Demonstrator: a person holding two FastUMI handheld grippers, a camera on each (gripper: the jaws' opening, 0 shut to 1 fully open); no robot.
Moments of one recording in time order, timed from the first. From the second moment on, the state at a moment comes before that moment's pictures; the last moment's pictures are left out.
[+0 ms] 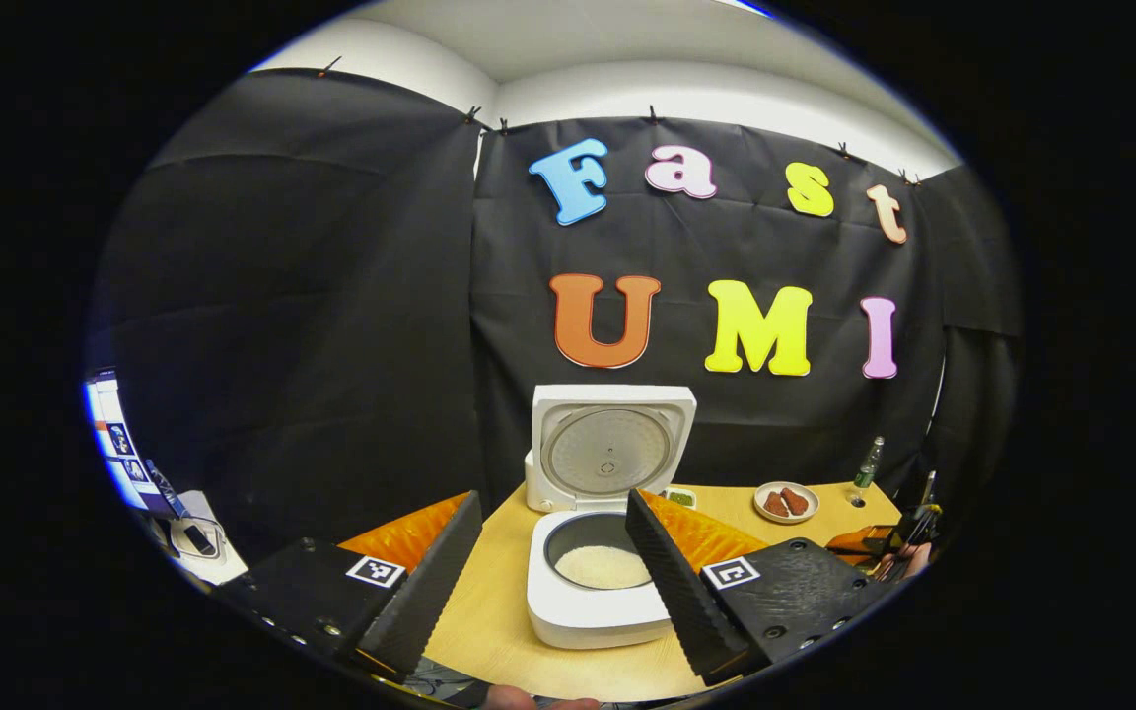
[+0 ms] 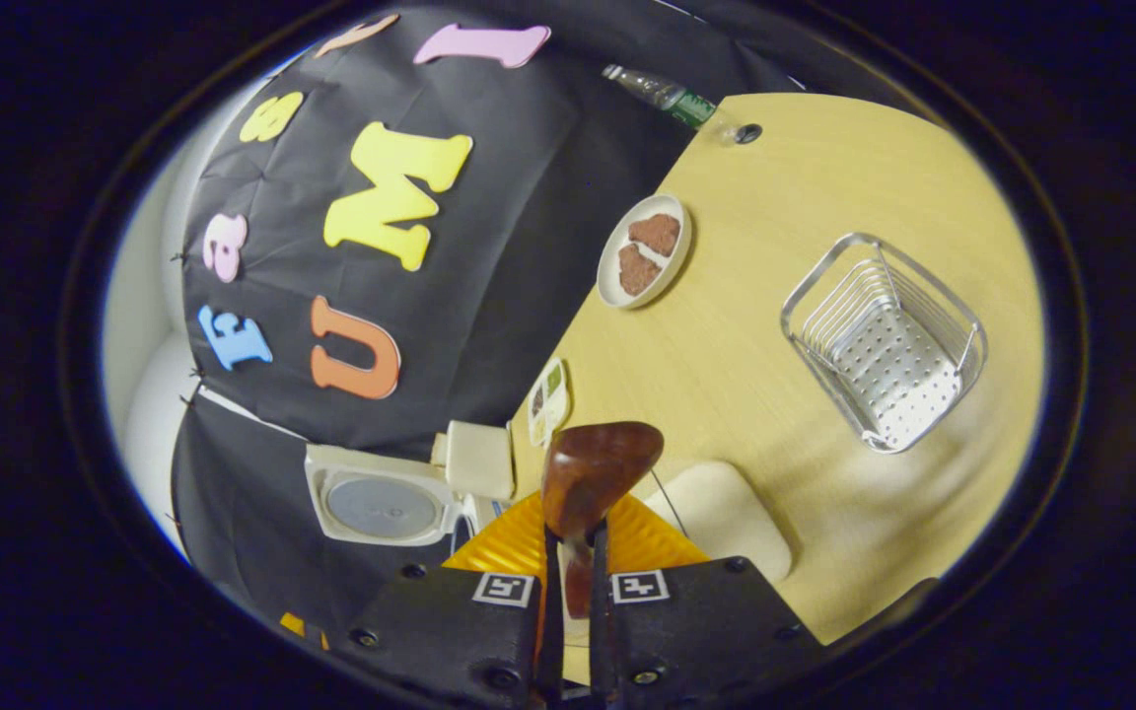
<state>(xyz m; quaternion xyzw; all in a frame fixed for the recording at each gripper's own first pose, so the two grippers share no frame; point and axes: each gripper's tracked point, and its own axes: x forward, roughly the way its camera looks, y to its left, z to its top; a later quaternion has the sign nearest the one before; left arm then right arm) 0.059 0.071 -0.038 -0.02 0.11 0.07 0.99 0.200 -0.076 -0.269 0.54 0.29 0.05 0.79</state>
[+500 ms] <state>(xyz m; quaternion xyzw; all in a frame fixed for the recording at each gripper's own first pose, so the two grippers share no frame) 0.040 0.071 -0.035 0.00 0.09 0.04 1.00 0.227 0.014 -0.179 0.60 0.25 0.12 0.75</state>
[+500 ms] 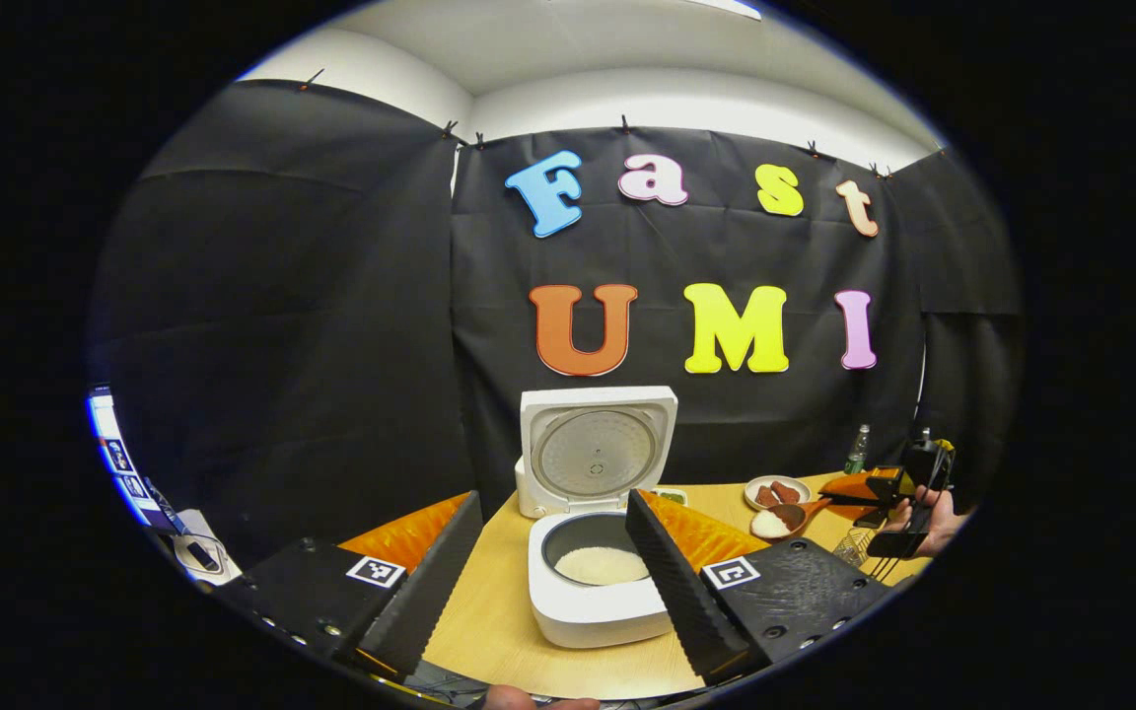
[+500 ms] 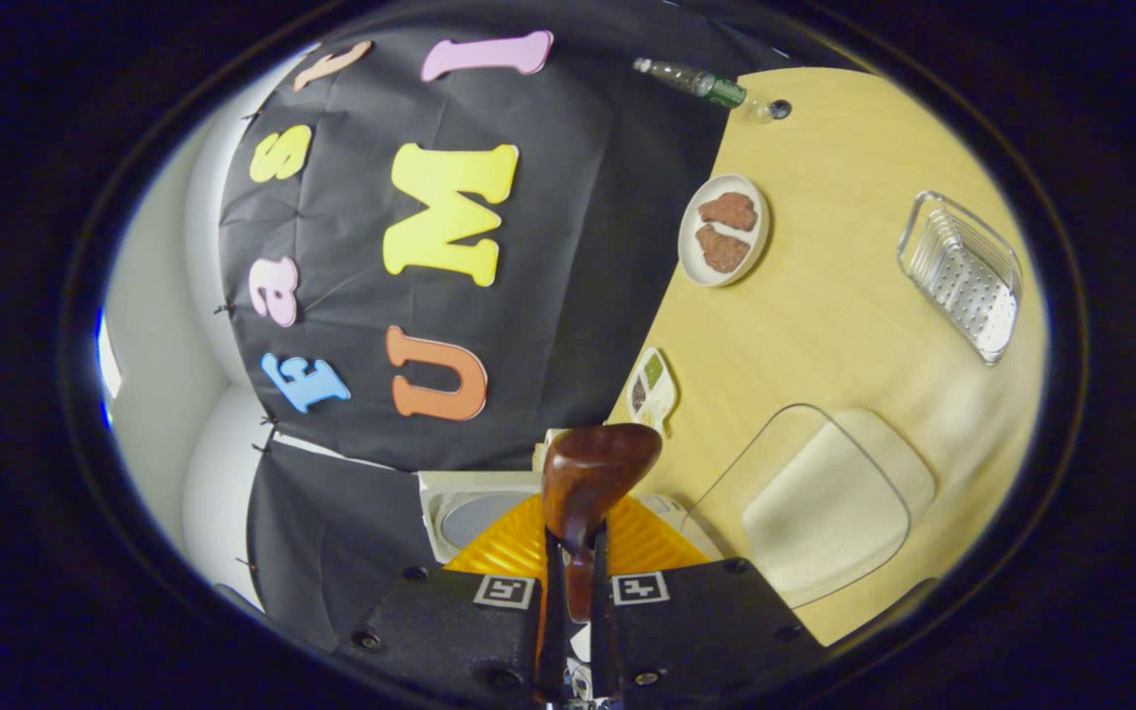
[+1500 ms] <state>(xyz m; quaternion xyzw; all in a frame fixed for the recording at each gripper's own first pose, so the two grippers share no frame) 0.016 0.132 -0.043 -0.02 0.07 0.07 0.99 0.312 0.214 -0.174 0.27 0.30 0.16 0.90</state>
